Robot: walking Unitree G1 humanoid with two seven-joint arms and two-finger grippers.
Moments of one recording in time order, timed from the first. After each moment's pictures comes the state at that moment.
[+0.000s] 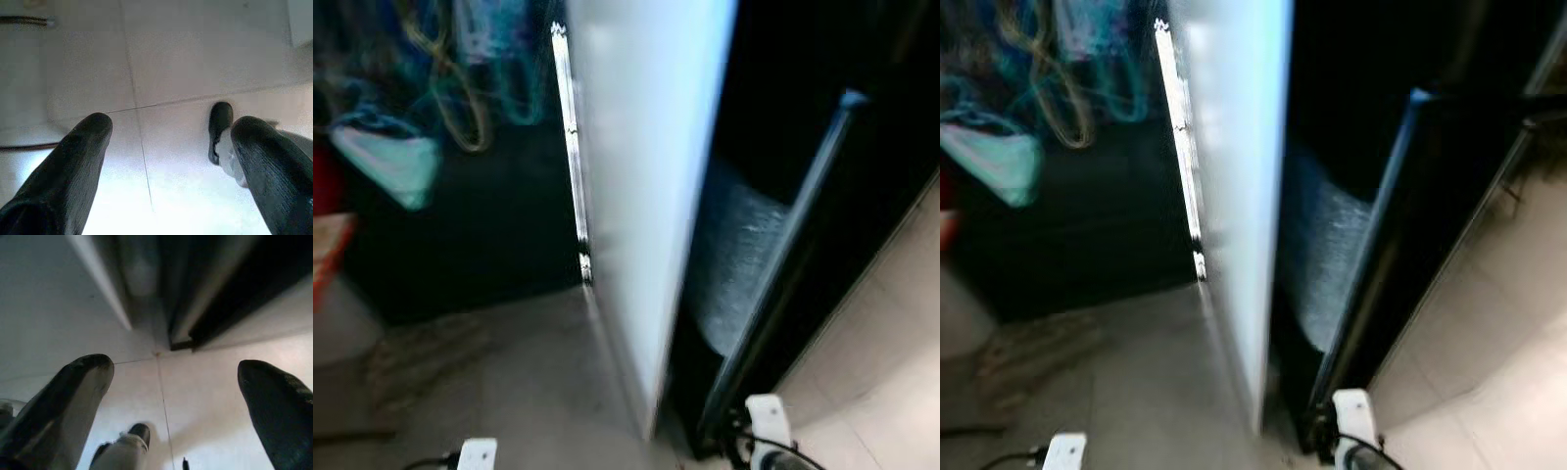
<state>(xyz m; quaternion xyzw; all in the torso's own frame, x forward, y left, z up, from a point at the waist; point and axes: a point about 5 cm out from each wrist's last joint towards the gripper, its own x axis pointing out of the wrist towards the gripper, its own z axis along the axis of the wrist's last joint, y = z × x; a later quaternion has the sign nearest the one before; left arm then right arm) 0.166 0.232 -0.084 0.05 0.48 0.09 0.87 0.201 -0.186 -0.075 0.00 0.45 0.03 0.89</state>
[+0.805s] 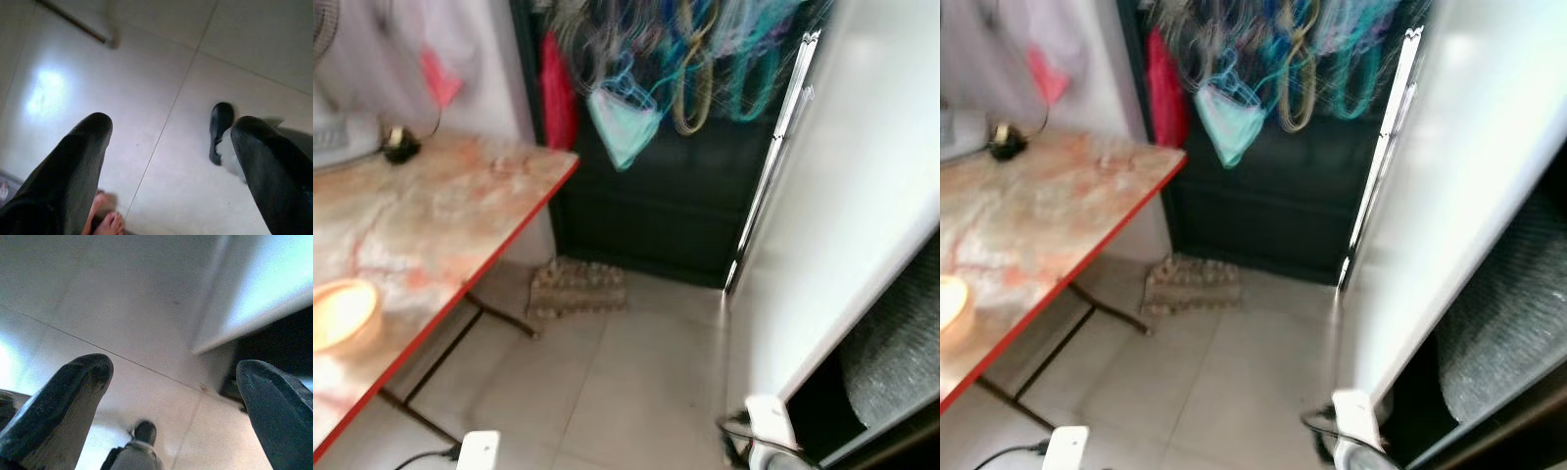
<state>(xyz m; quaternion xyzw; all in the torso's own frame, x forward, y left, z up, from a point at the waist) 0.169 0.233 -0.082 0.05 0.47 0.09 0.87 0.203 -0.184 -0.075 -0.01 0.45 0.03 0.89</state>
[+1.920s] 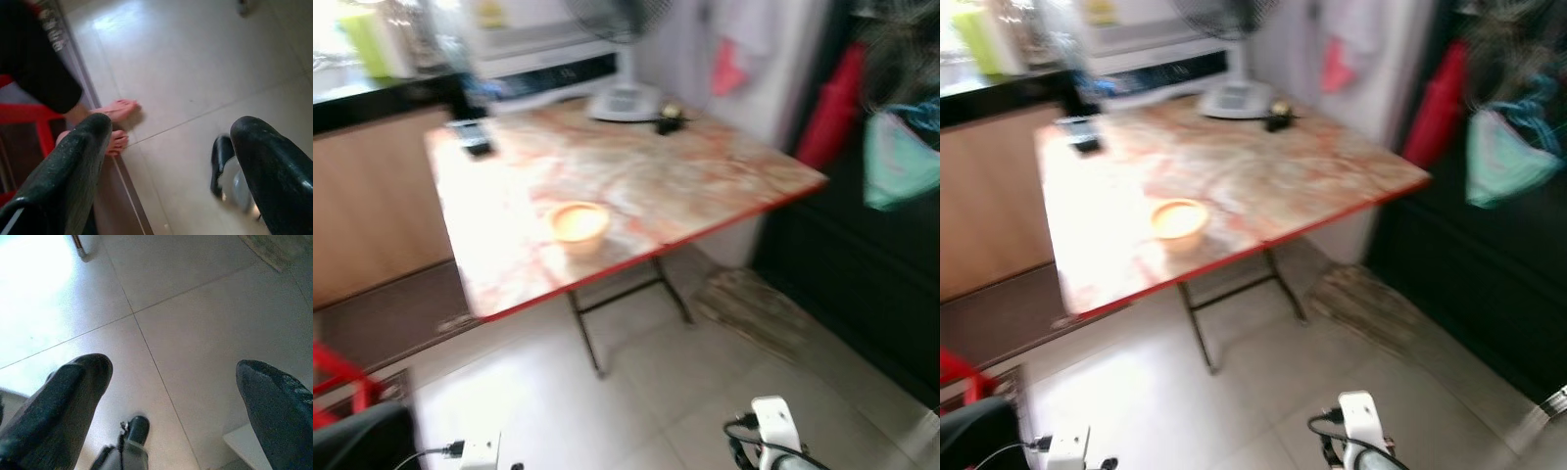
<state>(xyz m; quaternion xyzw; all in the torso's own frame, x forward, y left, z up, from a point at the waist) 0.176 0.228 -0.077 0.04 0.42 0.11 0.90 0.198 -0.197 -0.075 -0.02 0.46 0.03 0.89</state>
